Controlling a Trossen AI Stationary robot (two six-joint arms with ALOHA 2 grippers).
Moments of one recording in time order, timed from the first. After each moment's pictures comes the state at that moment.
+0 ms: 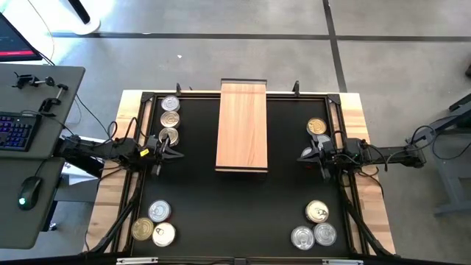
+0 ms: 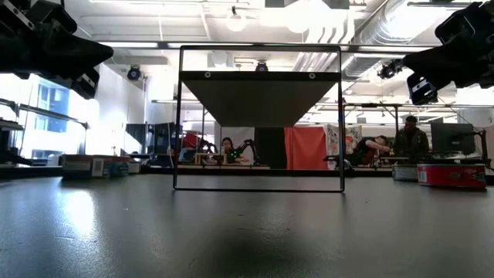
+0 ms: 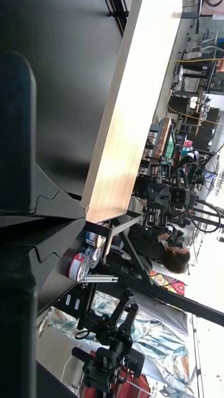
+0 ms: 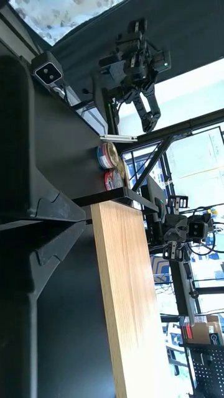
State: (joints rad) left arm -0.18 0.01 0.01 0.03 -0.16 -0.26; right arm 0.06 0.02 0.02 0.00 -0.08 0.20
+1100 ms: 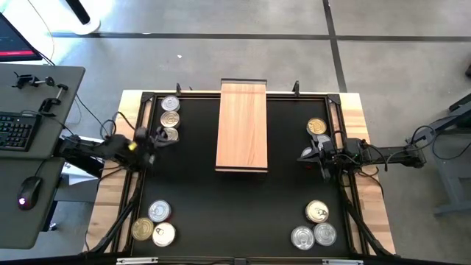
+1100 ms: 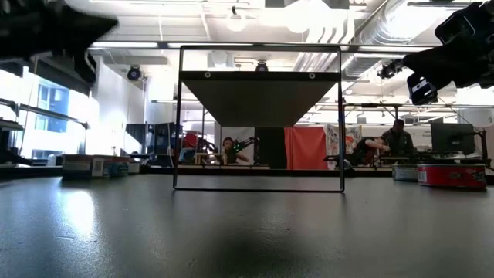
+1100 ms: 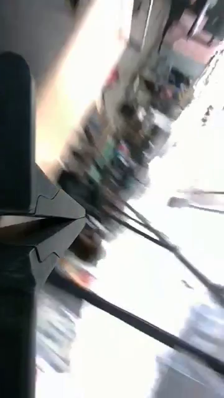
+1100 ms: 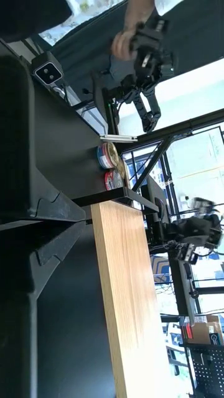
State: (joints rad) left arm -0.18 0.01 0.01 0.37 -0.31 -0.45; right arm 0.06 0.02 0.02 0.00 -0.08 0.20
